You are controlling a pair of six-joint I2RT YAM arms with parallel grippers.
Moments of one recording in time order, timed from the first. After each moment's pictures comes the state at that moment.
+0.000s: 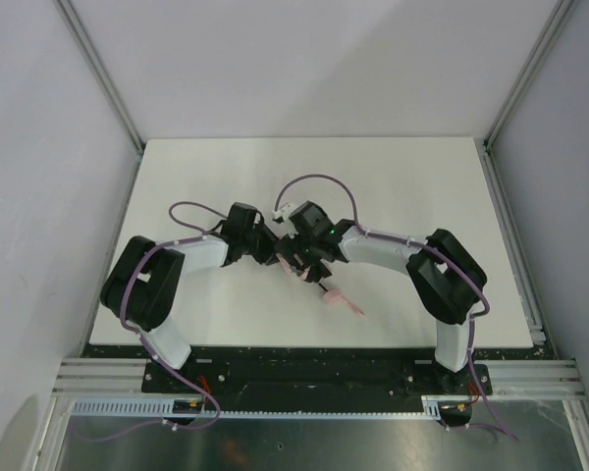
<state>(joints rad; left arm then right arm) -0.43 1.70 0.81 0.01 0.31 -1.14 0.81 1.90 1.29 -0.30 -0.07 0.03</state>
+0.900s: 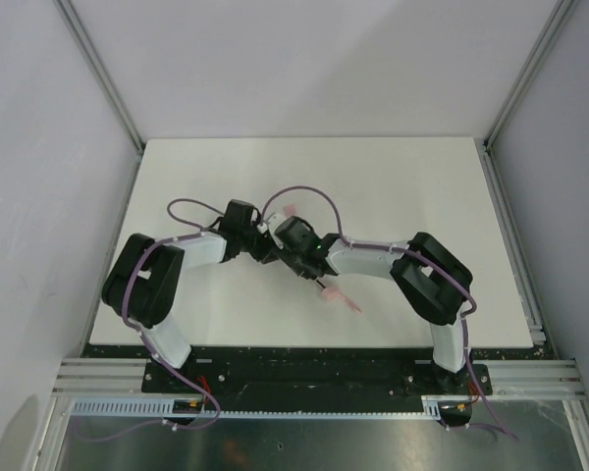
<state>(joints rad) -0.40 1.71 0.84 -0.01 0.34 -1.12 0.95 1.97 1.28 -0.20 0.26 -0.07</state>
